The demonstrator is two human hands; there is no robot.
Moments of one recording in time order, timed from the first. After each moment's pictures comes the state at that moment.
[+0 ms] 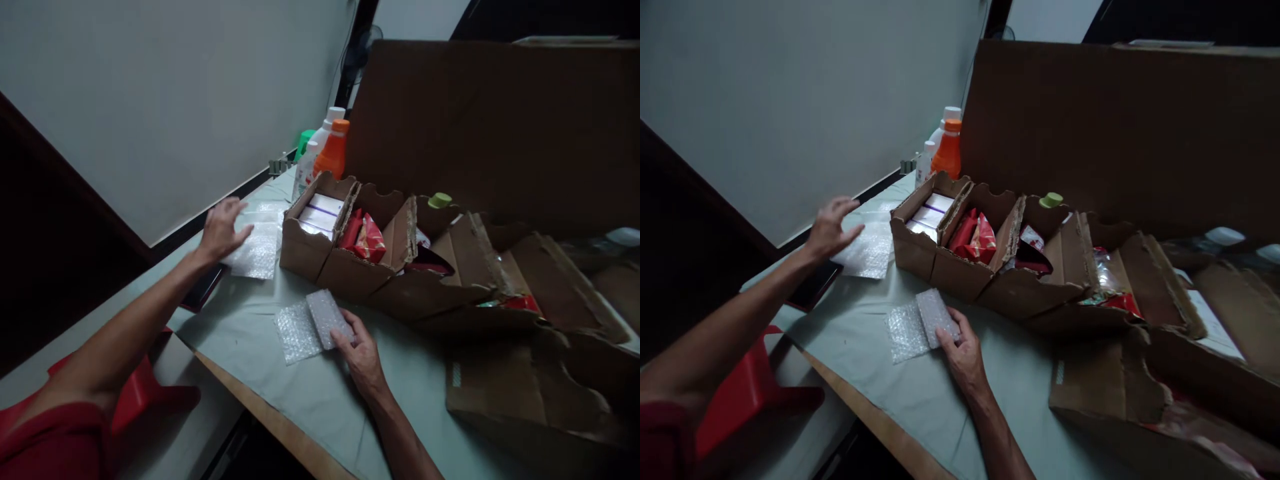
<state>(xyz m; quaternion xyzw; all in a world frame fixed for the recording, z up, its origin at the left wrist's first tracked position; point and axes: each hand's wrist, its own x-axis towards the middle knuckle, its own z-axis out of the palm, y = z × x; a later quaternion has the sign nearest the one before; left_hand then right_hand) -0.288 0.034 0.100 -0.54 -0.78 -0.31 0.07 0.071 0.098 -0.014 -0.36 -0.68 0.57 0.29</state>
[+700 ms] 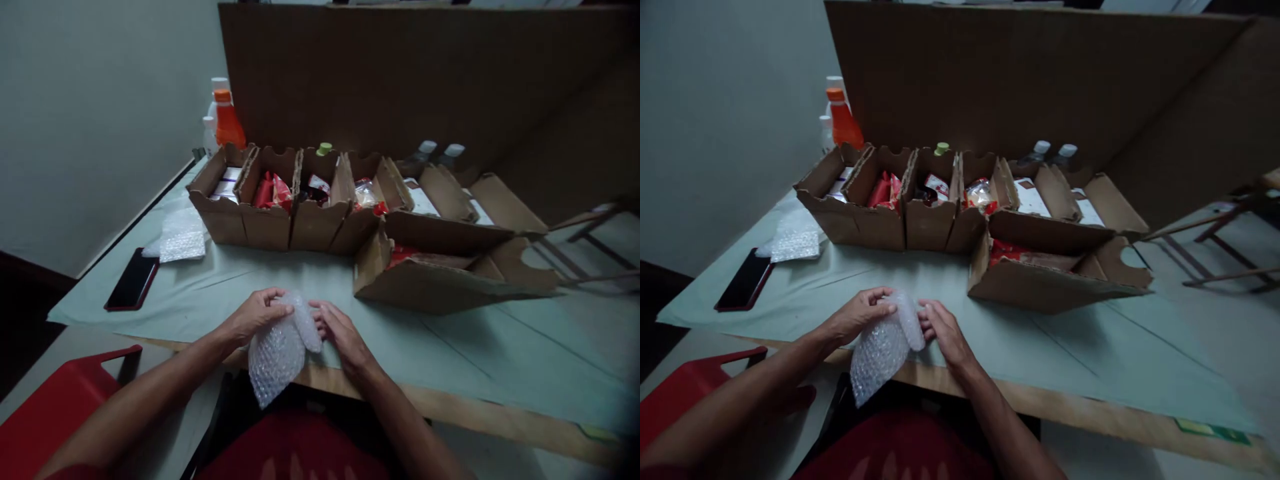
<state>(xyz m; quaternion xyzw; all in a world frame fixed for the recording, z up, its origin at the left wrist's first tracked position) -0.027 -0.023 0.038 -0.37 -0.54 -0.41 -0.64 0.191 0.012 0.021 -0.46 -0.52 0.66 0.30</state>
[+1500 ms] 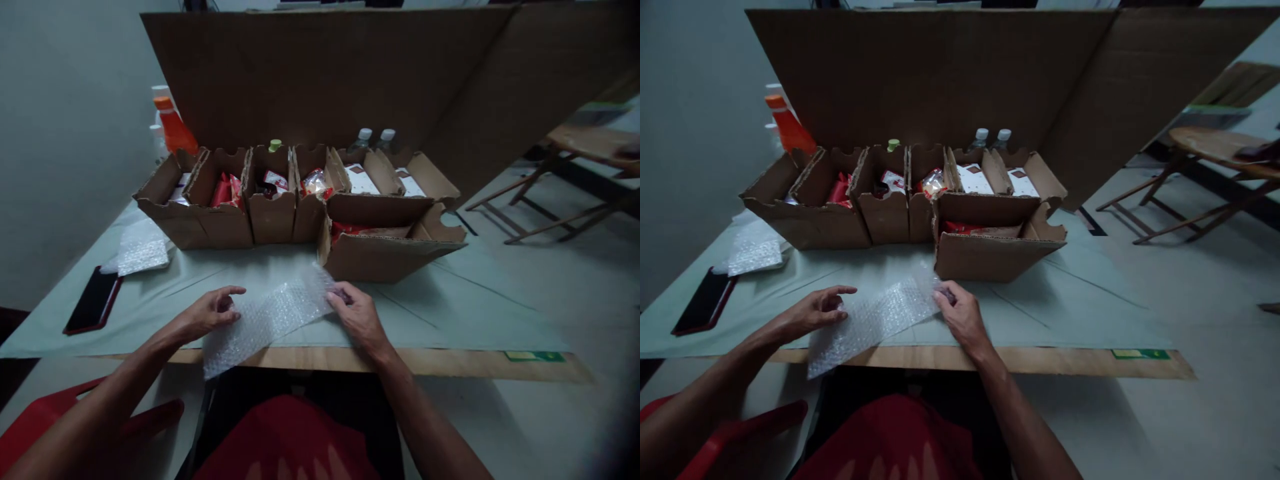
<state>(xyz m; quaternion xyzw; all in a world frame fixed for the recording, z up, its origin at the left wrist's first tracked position) -0.055 -0.033 0.045 -0.57 -0.60 -0.23 -0.52 0.277 0.024 0.032 -0.51 -0.71 0.32 0.36</state>
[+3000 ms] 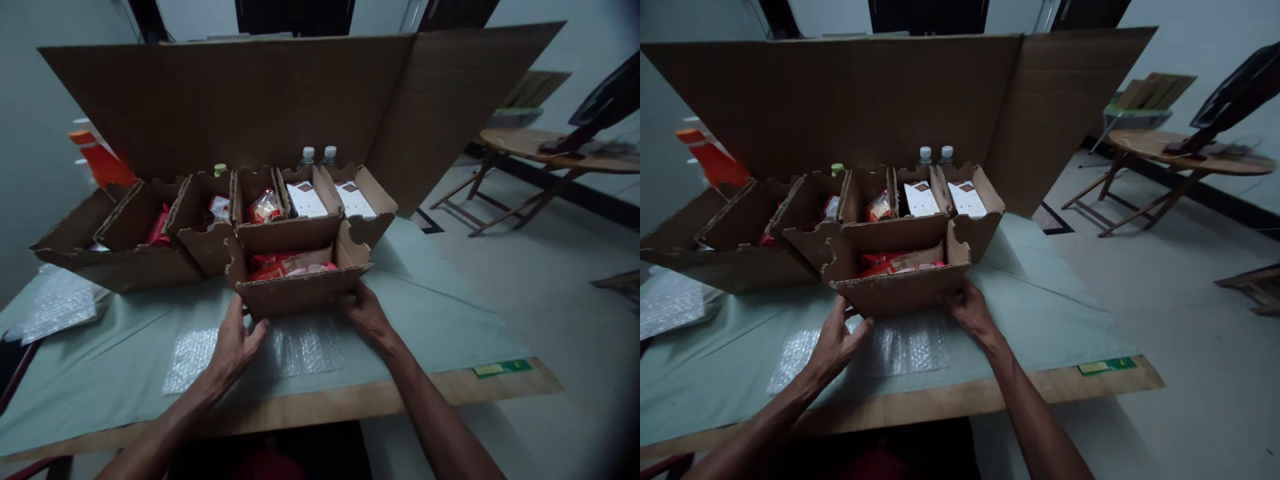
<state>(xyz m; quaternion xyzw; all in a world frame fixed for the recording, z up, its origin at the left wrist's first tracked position) 0.121 0.028 0.025 -0.61 -0.61 -0.42 -0.29 0.398 0.108 0.012 -0.56 -0.66 0.32 0.39</state>
